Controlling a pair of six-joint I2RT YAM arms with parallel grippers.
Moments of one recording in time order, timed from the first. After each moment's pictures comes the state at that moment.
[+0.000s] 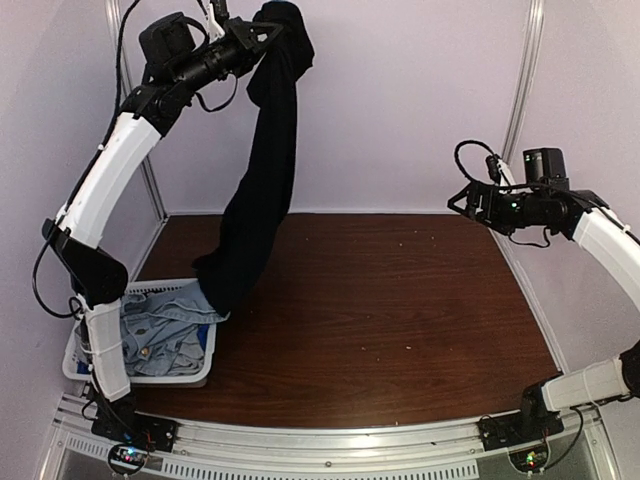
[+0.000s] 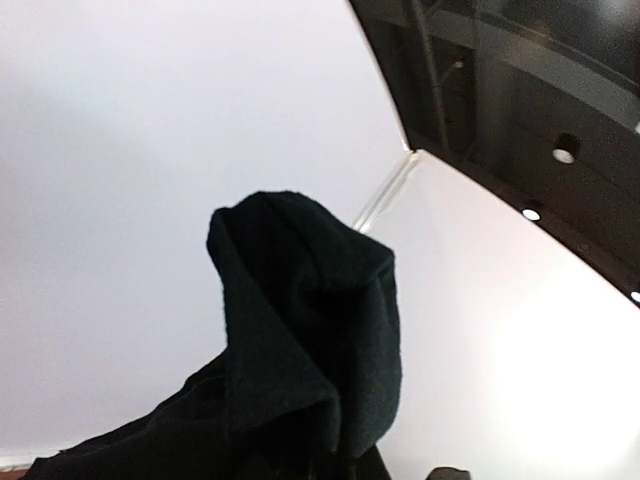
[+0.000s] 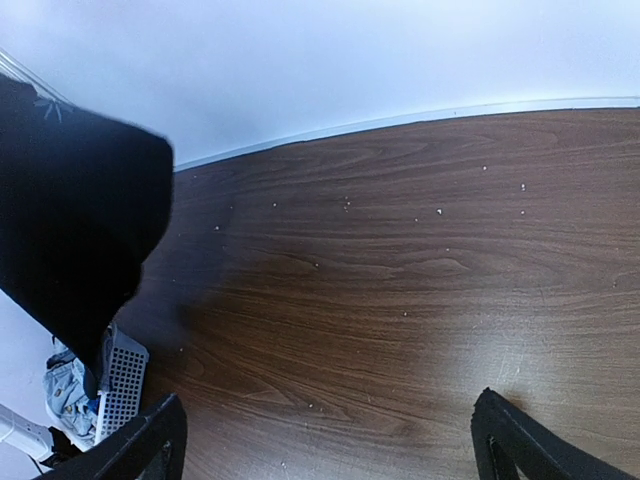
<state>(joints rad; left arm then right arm) -0.52 1.99 2.55 -0.28 0.32 -0.76 0.16 1.22 1.22 -0.58 -0.39 0.37</state>
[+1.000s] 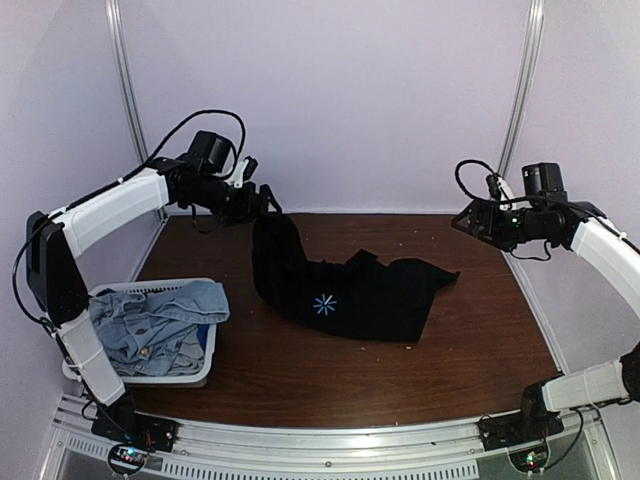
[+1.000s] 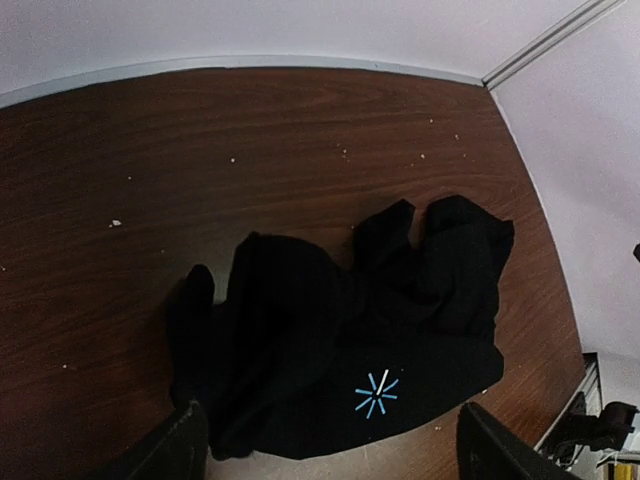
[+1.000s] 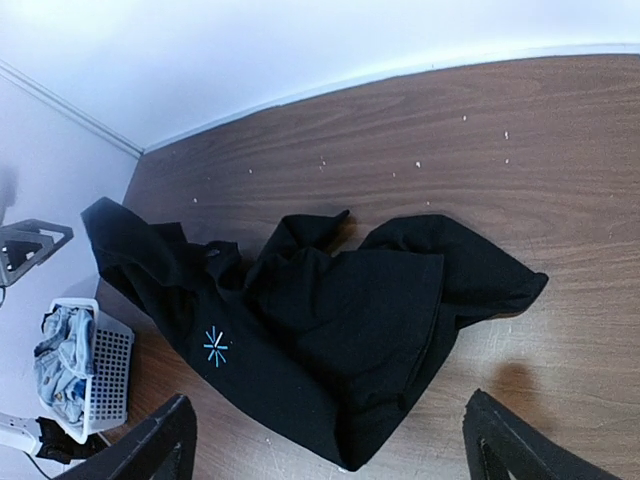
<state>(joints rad) -0.49 1.77 1.66 -0.63 0.30 -0.42 0.12 1.18 1.13 -0.60 -0.40 0.37</state>
